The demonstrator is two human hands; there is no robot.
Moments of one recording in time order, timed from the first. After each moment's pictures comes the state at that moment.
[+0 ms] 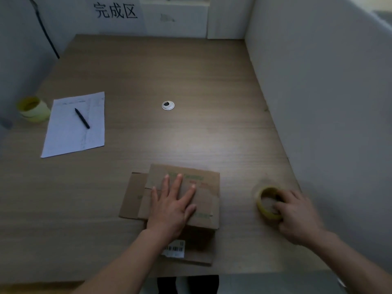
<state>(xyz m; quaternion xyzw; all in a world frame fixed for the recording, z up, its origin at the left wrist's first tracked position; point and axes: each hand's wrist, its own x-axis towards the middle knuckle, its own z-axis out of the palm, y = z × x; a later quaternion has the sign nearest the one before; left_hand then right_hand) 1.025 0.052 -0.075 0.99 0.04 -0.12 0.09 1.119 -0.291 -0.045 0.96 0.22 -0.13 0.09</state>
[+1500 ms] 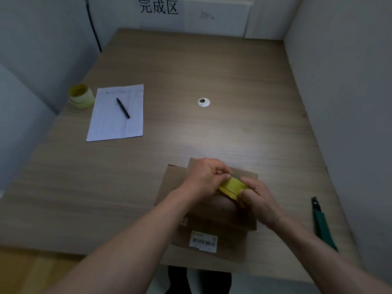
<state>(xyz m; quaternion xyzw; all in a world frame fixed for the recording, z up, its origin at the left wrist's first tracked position) 1.066 0.088 0.011 0.88 0.05 0.00 0.48 1.096 -0.094 -0.016 0.78 0.20 -0.24 -0.54</state>
